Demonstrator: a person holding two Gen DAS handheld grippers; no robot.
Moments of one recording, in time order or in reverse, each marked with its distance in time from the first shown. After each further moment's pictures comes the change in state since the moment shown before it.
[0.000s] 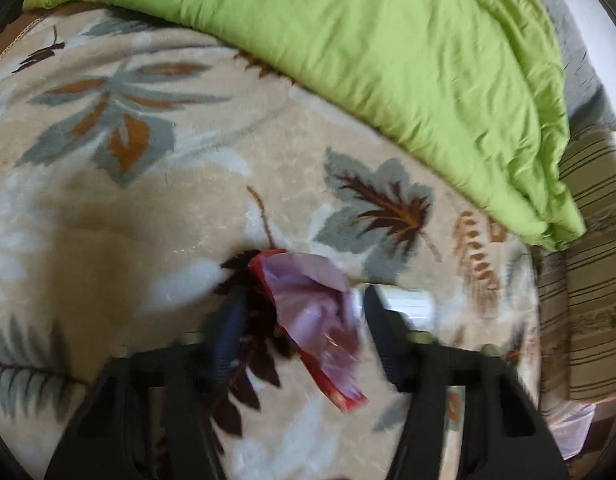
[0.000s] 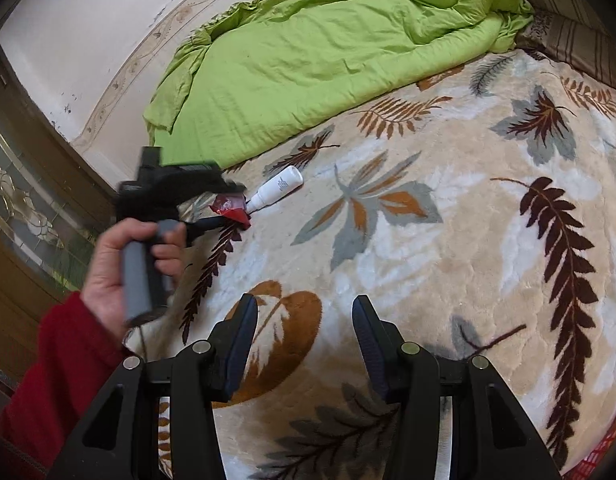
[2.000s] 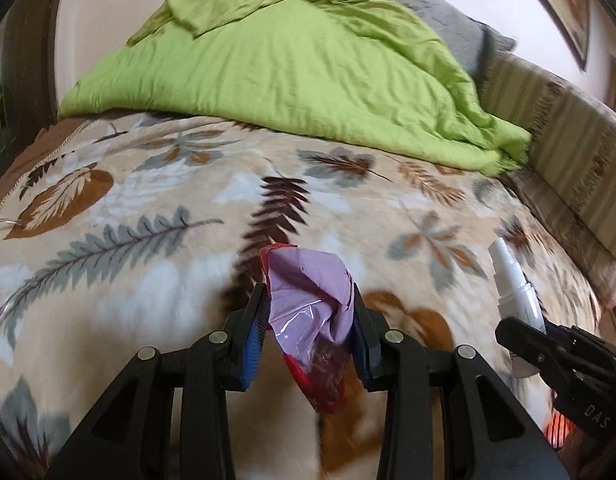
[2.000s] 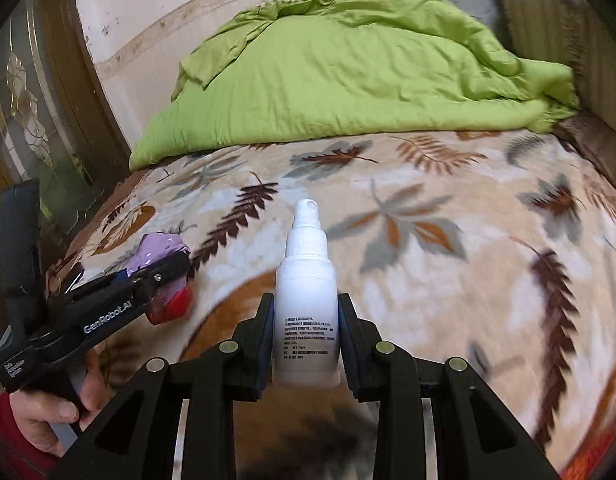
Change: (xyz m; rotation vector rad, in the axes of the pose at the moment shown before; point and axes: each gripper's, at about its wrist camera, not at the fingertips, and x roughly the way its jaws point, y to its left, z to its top) left arm -0.126 0.020 -0.188 0.396 -0.351 0.044; right arm 0.001 0.054 -0.026 -0.302 -0.016 -0.129
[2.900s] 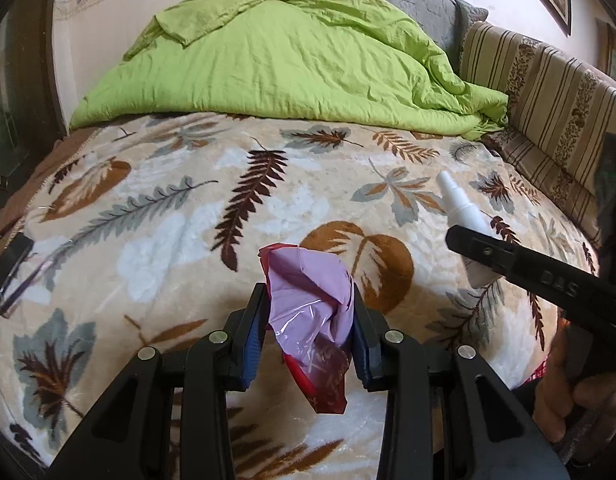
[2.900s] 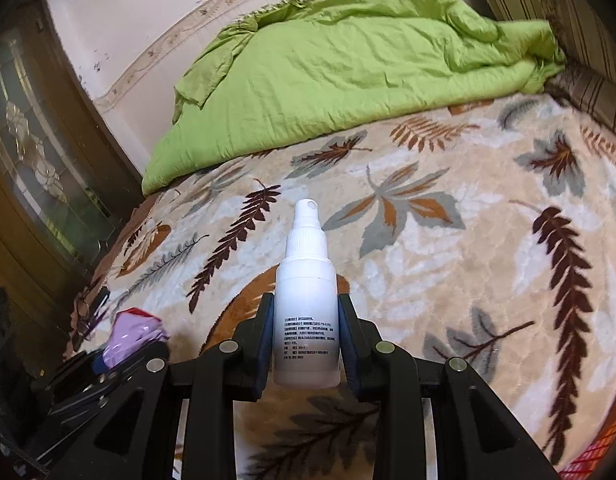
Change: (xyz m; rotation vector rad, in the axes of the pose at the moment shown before) left arm -0.060 -0.031 -0.043 0.079 0.034 0.052; right arm -0.001 -0.018 -0.006 0.135 -0.011 0.105
